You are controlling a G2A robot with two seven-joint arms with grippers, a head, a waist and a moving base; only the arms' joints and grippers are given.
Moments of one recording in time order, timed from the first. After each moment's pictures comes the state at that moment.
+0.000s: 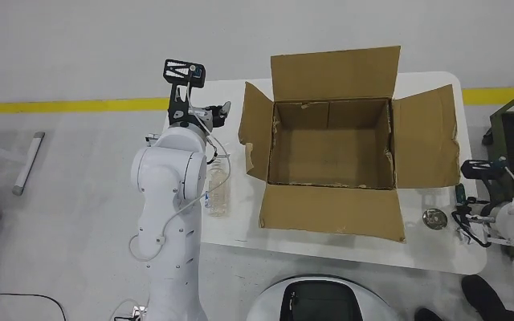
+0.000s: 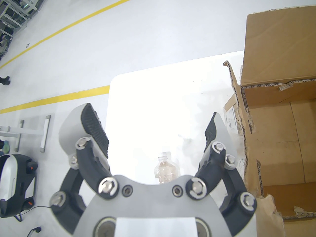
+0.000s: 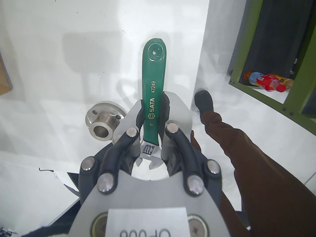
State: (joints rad) left arm 0.73 -1.55 -1.38 -1.80 1.68 -0.11 -1.07; right arm -1.40 -1.23 1.93 -1.94 -1.19 -0.01 1.42
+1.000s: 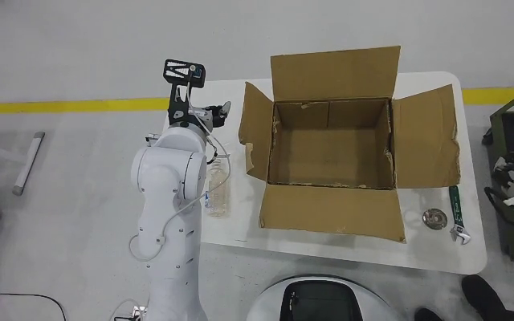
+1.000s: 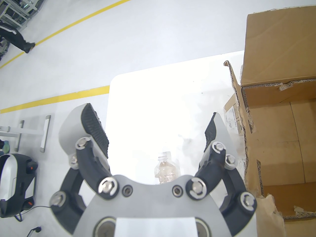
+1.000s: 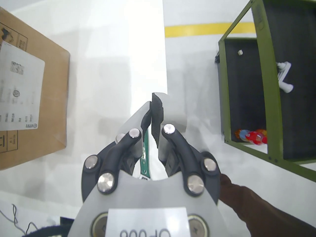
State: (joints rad) left arm 0.73 -1.55 -1.38 -1.80 1.68 -0.11 -1.07; right arm -1.52 -1.22 2.06 -2.11 -1.05 0.06 0.89
